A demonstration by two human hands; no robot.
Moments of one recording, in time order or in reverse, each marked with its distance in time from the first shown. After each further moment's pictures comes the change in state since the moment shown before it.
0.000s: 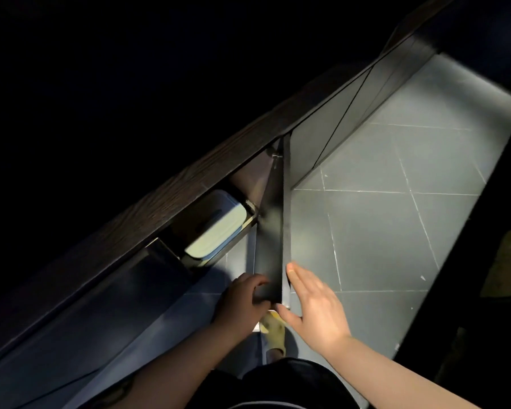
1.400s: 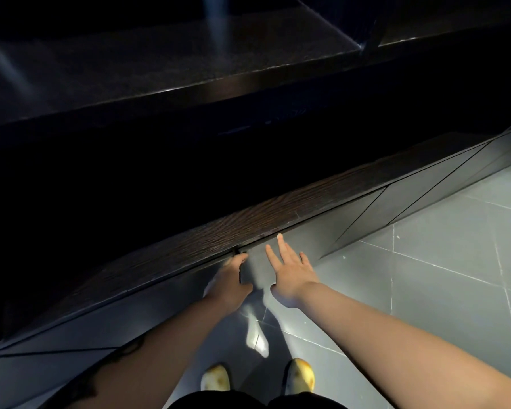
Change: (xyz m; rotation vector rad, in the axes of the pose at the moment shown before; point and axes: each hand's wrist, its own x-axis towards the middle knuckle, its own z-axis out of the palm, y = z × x) left_hand -0.008 -0.069 -0.125 -0.016 0.349 -0.320; right_hand 0.144 -0.150 0.000 -0.327 -0.478 -0.308
